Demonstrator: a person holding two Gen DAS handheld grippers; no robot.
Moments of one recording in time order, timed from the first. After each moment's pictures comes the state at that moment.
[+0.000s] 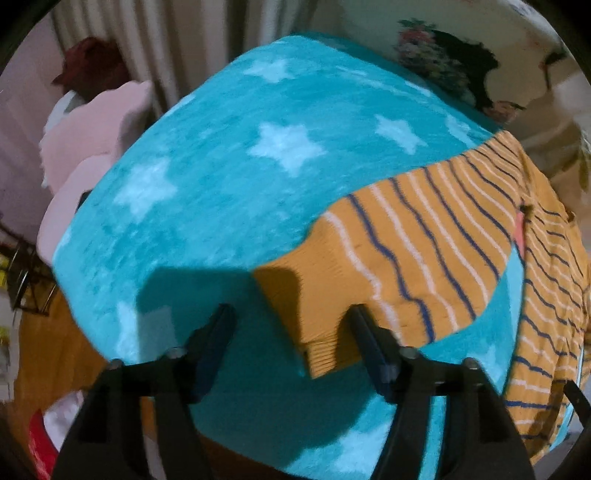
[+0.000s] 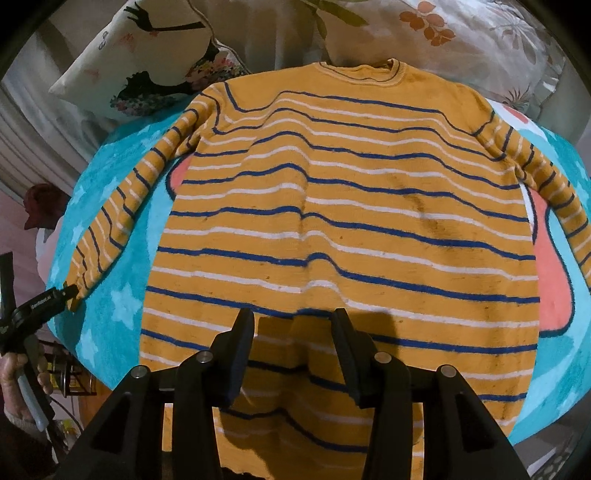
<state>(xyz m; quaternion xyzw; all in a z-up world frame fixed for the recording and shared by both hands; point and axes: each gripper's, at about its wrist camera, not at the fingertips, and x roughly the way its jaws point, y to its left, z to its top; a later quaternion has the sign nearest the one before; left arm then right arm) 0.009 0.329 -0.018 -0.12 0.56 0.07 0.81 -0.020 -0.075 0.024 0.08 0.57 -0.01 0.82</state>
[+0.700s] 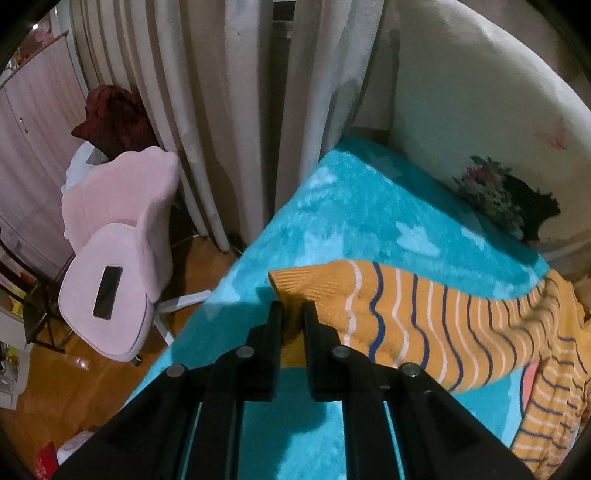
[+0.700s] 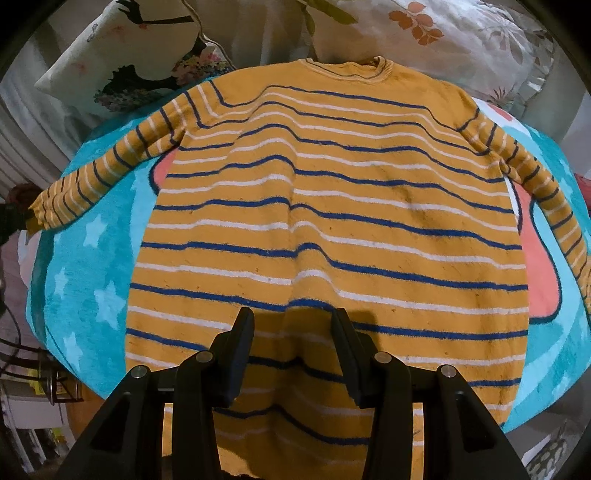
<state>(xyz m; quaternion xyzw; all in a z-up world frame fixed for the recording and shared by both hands) 0.136 0.398 0.041 -0.11 0.49 0.15 0.85 -0.023 -0.071 0.020 0.07 0.57 -0.05 0.82</state>
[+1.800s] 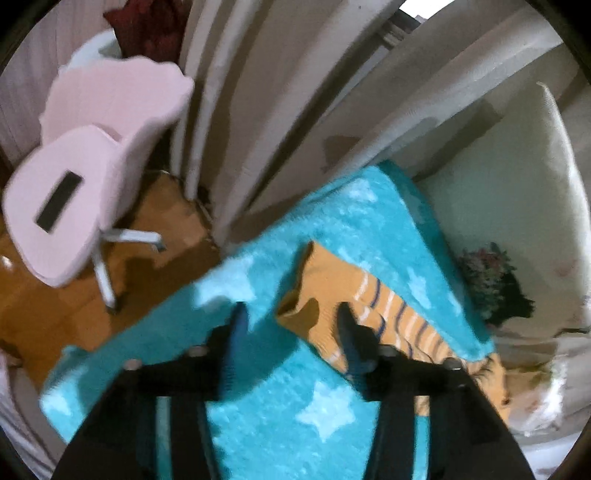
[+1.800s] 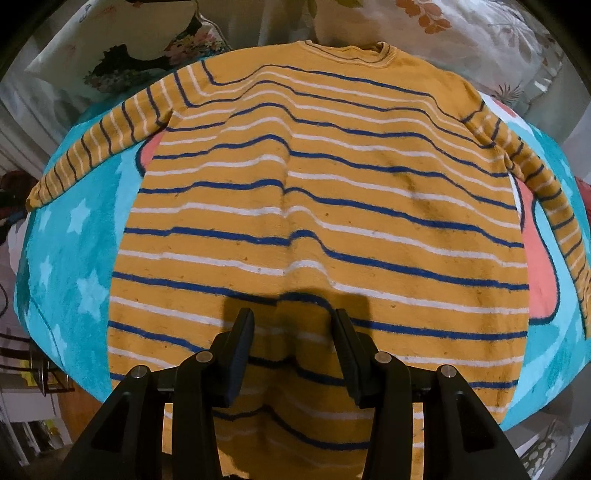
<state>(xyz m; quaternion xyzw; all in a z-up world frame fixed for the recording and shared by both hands) 0.122 0.471 0.003 -0.35 0.46 0.11 0.80 -0.015 -0.067 0.007 0.05 0.60 -0.06 0.80</state>
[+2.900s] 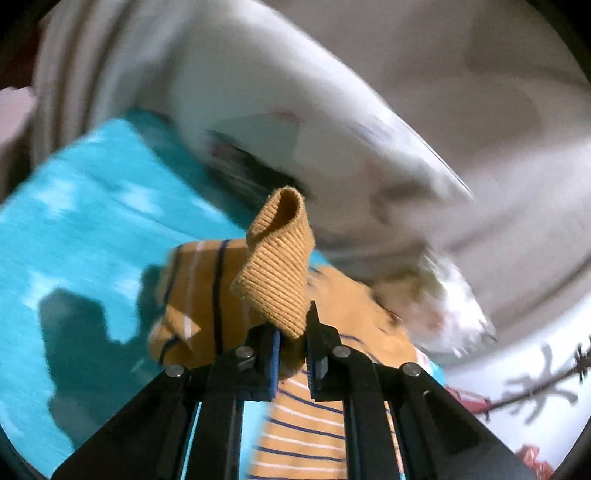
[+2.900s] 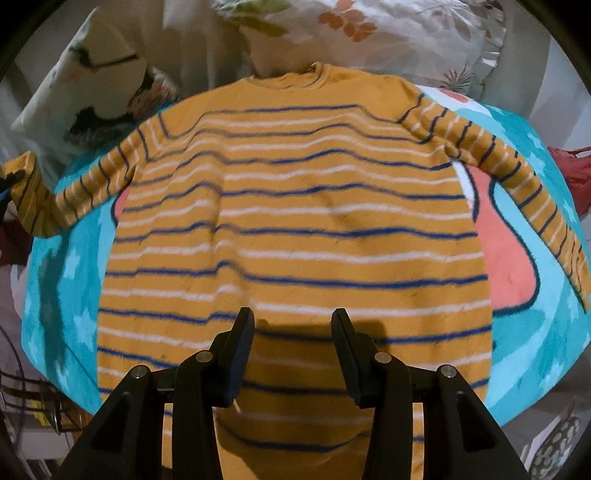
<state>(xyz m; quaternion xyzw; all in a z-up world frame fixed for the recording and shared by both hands) 0.116 0.210 0.099 -0.33 0.43 -0.14 0.83 -0.036 -0.128 0.029 0.10 0.54 -0.09 0.83</state>
